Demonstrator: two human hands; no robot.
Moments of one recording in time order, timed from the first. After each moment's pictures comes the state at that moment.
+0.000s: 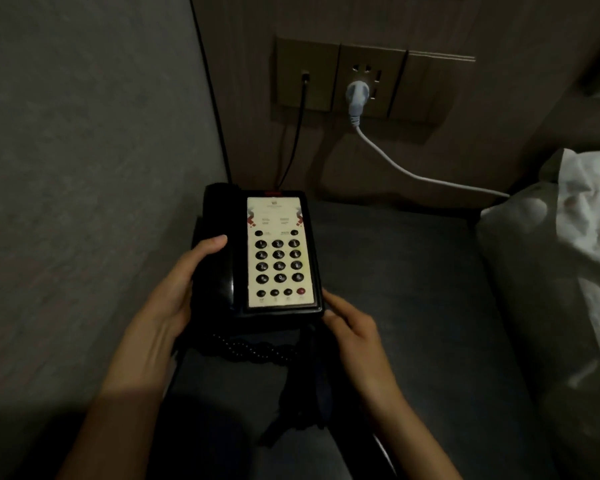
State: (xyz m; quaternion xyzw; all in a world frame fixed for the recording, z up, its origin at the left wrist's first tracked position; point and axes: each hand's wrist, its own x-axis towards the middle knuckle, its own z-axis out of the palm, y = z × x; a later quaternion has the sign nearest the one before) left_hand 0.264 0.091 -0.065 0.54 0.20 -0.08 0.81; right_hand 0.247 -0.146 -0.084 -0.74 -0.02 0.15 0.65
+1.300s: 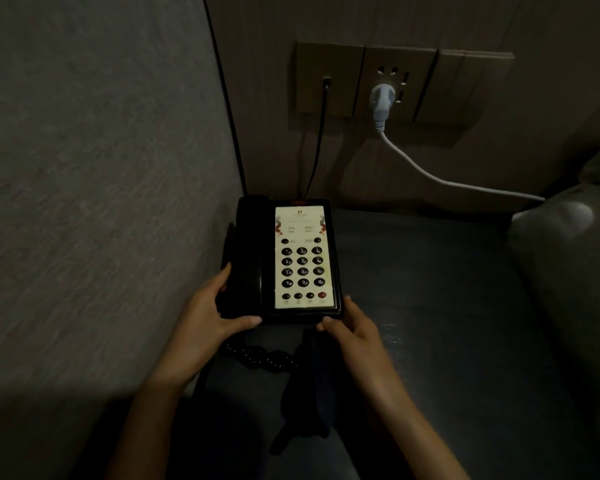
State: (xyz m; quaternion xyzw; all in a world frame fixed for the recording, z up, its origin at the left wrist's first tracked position) left_hand 0.258 0.114 -0.119 0.83 0.11 0.03 0.55; right_hand 0.270 -0.112 -0.098 -0.71 0.06 0.21 0.66
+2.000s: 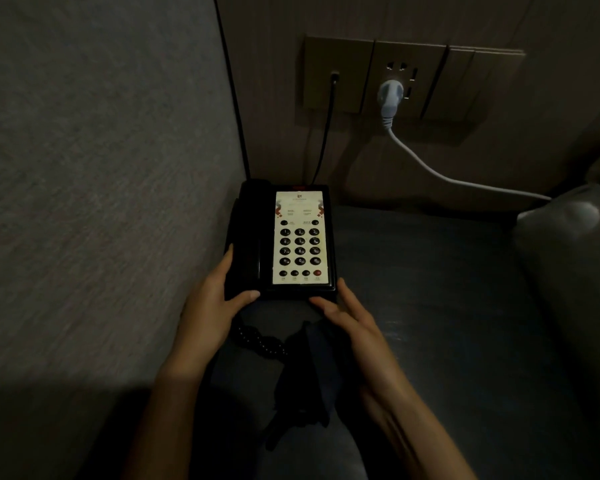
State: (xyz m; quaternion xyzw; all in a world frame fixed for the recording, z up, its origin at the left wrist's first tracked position) left_hand 0.270 0.113 -0.120 0.85 0.10 0.09 0.51; right_hand 0.271 -0.108 -0.100 -0.60 0.05 0.25 0.75
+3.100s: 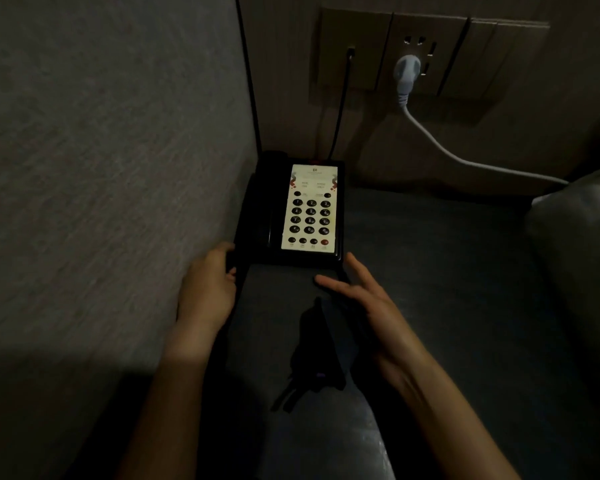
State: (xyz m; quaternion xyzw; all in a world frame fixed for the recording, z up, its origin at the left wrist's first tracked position) left_hand 0.258 0.118 -0.119 0.90 0.24 0.11 0.34; right_hand 0.274 -0.117 -0.093 -0.58 0.02 0.29 0.76
